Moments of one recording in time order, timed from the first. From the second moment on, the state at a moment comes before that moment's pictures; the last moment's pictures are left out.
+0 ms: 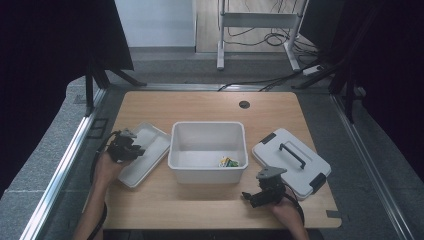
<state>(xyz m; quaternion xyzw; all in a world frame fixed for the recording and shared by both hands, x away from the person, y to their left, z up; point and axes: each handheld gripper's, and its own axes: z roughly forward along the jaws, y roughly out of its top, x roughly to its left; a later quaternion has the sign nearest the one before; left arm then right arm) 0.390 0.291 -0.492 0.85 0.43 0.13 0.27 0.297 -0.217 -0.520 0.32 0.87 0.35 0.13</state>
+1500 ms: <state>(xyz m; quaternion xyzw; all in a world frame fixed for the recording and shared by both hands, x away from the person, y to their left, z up) 0.369 0.343 -0.368 0.93 0.20 0.10 0.31 0.297 -0.217 -0.520 0.32 0.87 0.35 0.13</state>
